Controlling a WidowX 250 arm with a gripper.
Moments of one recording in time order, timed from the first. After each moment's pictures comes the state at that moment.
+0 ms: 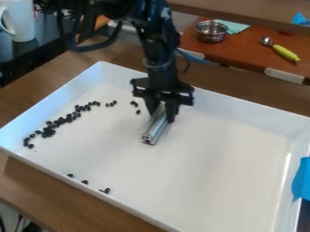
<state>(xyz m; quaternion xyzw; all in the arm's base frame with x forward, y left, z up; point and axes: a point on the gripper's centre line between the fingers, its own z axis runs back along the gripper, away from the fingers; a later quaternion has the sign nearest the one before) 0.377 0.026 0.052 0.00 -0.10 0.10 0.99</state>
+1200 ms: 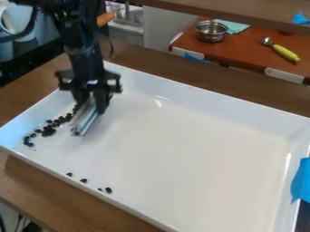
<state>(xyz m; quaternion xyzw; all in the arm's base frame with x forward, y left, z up) 0.326 0.102 0.076 -0.03 -0.09 0.17 0.98</state>
